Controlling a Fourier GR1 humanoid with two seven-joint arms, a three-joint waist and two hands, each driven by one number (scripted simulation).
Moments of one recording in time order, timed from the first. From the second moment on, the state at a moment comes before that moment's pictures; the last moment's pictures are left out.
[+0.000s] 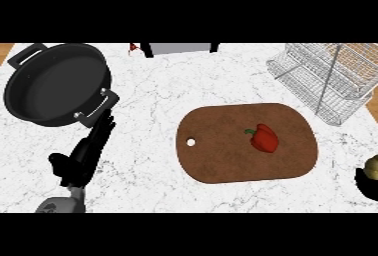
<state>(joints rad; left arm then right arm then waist) -0.06 0.17 -0.05 -1.35 0.08 -0.05 -0.12 0.12 -0.18 -0.29 -2.06 1.04 0.11 0.75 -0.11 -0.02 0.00</state>
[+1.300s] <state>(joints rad) -0.11 0.14 -0.10 -1.38 0.05 -0.10 -0.08 -0.75 -0.77 -0.51 -1.29 0.67 0.18 0.84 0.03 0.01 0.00</state>
